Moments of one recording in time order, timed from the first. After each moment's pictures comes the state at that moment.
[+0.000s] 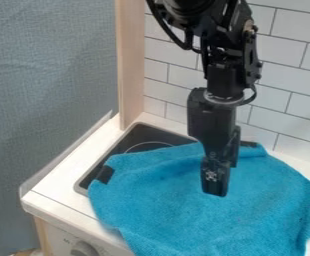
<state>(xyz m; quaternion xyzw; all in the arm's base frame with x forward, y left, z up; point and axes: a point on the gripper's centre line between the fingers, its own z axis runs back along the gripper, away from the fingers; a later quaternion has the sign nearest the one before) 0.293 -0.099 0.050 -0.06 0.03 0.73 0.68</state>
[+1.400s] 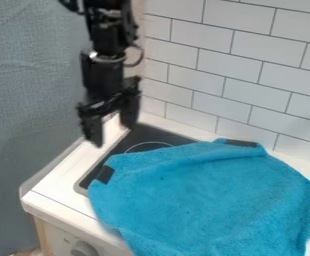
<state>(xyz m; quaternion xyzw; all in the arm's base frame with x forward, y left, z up) 0.285 0.061 0.060 0.00 -0.03 0.60 0.80</state>
